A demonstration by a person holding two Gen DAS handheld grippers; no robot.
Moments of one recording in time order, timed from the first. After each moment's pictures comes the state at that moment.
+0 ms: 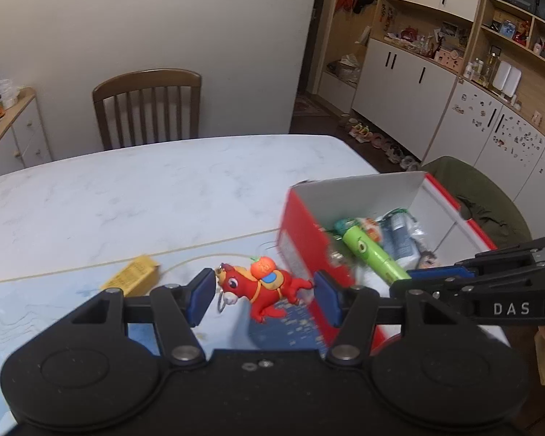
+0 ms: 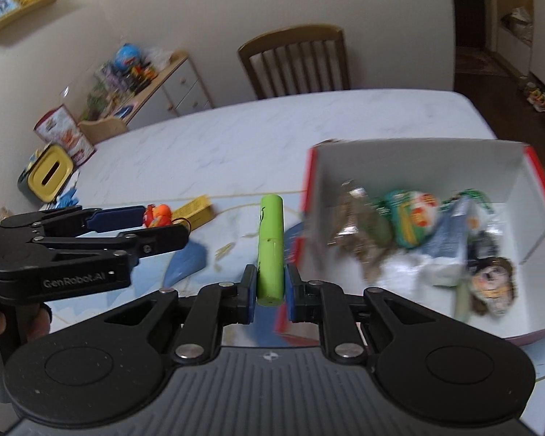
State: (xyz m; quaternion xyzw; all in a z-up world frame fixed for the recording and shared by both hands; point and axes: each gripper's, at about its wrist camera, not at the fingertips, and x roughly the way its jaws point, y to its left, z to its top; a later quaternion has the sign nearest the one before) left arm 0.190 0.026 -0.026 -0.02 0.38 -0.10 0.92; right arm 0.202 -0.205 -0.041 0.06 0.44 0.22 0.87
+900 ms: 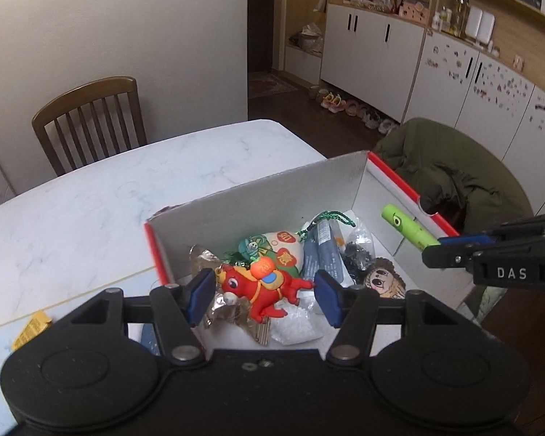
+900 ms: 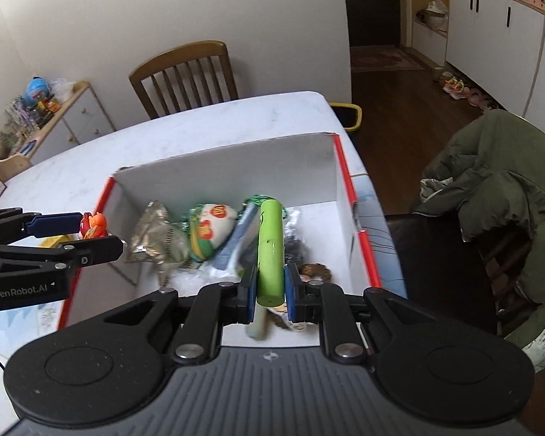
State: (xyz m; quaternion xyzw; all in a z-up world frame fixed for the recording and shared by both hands) left arm 0.254 -0.122 -0.055 0.06 0.41 -0.13 0.90; right arm 0.243 -0.352 -0.079 0.05 0.44 0.10 0.89
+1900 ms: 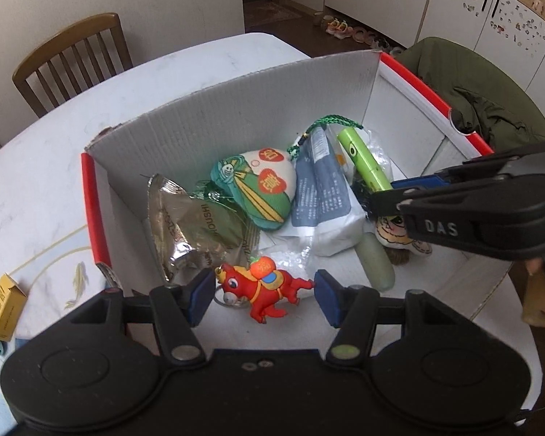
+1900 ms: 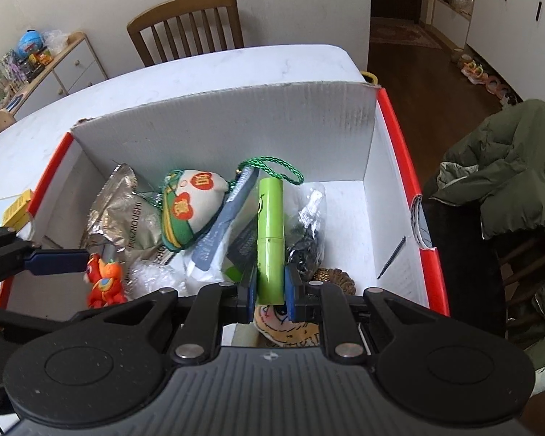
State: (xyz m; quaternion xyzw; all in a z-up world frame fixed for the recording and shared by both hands) left arm 0.276 -0.151 -0.117 0.09 0.51 -0.11 0.84; right arm 0.301 -0.325 -0.141 0.01 0.49 0.12 0.86
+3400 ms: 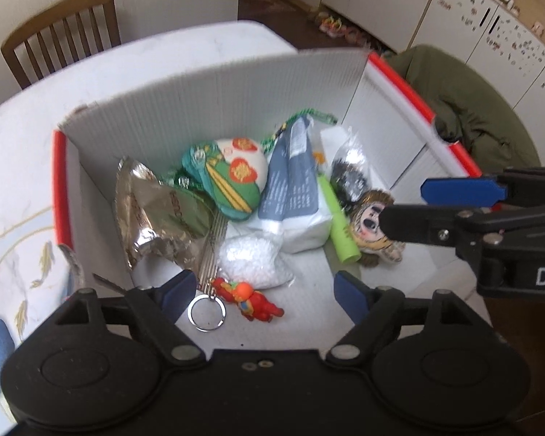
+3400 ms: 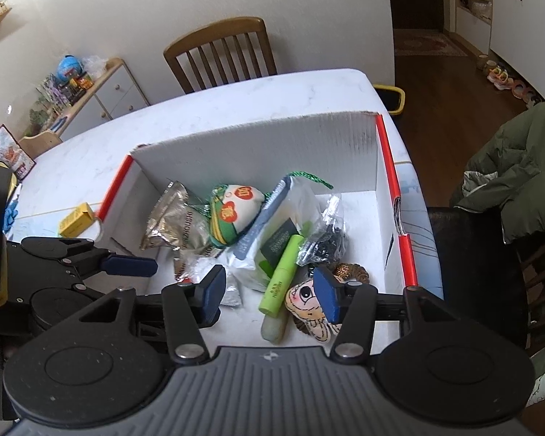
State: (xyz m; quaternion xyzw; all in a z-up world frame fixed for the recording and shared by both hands) left arm 0.277 -0.152 -0.111 0.04 0.53 -0.13 0.84; right arm 0.263 -0.352 -0.091 0.06 0.46 0.18 0.87
